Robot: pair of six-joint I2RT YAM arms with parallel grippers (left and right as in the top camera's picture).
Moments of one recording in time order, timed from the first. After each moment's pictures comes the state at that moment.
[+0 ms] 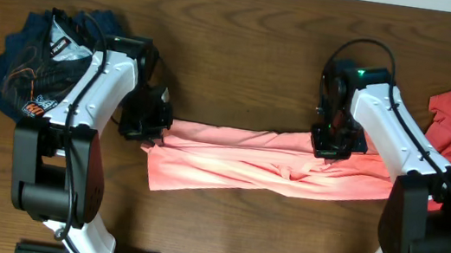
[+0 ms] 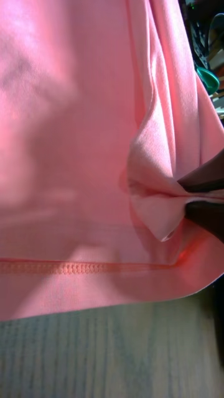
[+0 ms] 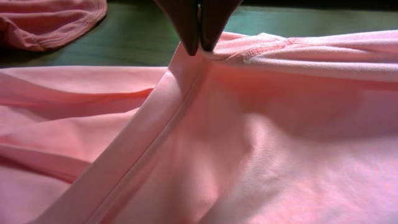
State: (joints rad) left arm -0.09 1.85 1.33 -1.35 0.29 -0.18; right arm 0.25 1.87 1.39 -1.33 0.00 0.15
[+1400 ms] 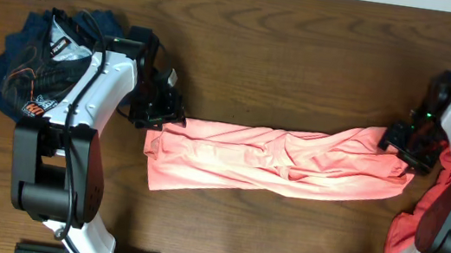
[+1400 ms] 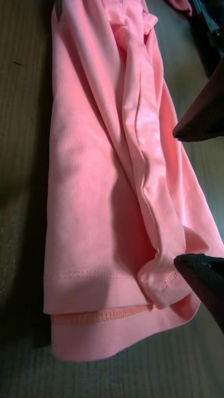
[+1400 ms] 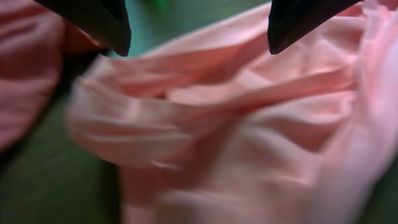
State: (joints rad) left arm -0.08 1.85 1.33 -1.12 0.39 -0.17; right arm -0.26 1.87 1.36 -1.20 -0.03 0.27
